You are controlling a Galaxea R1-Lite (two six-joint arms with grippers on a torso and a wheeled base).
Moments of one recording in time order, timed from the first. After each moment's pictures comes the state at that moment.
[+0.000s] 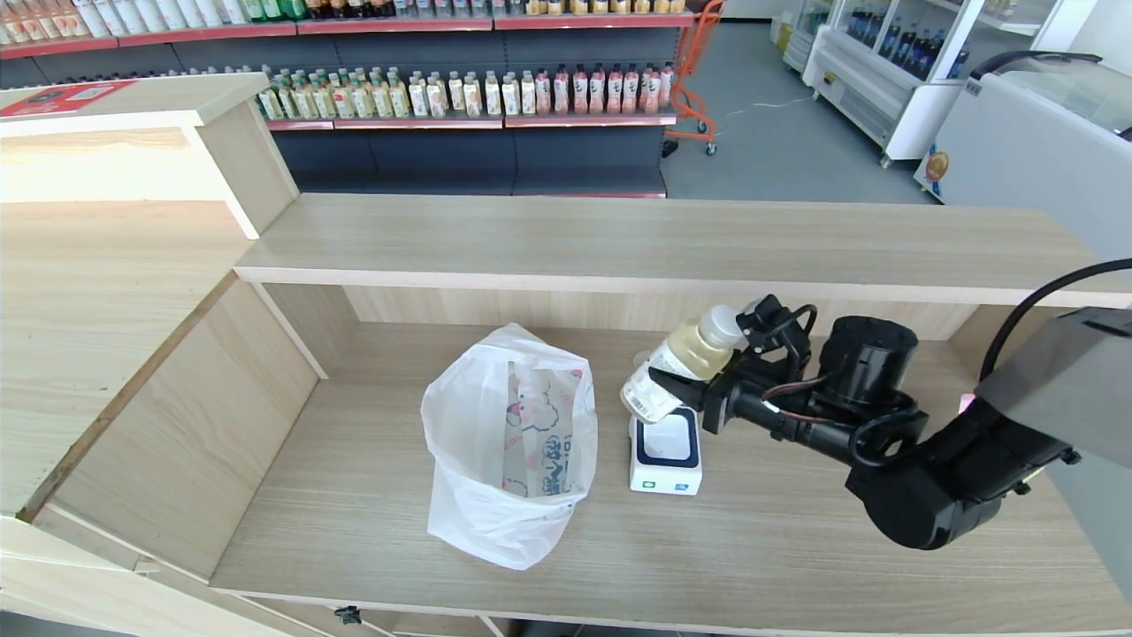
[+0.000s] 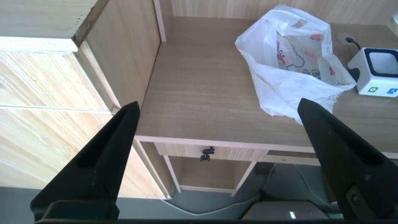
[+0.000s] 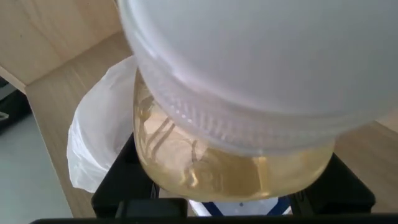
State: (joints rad) left arm 0.00 0.00 0.00 0.00 0.00 0.00; right arm 0.38 2.11 -0.79 -1.32 0.46 -0.13
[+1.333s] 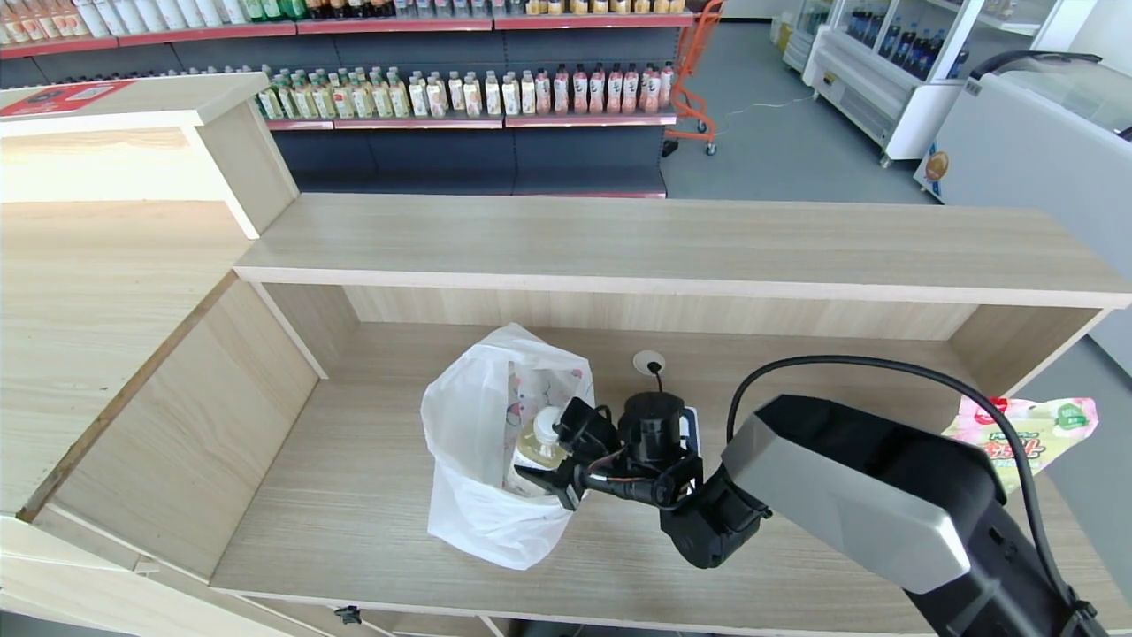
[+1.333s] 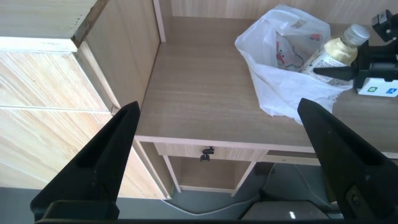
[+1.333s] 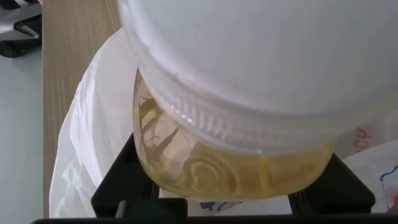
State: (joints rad) left arm 0.00 0.00 0.00 0.00 0.00 0.00; right arm 0.63 2.61 -1.33 -1.12 0.46 -0.35
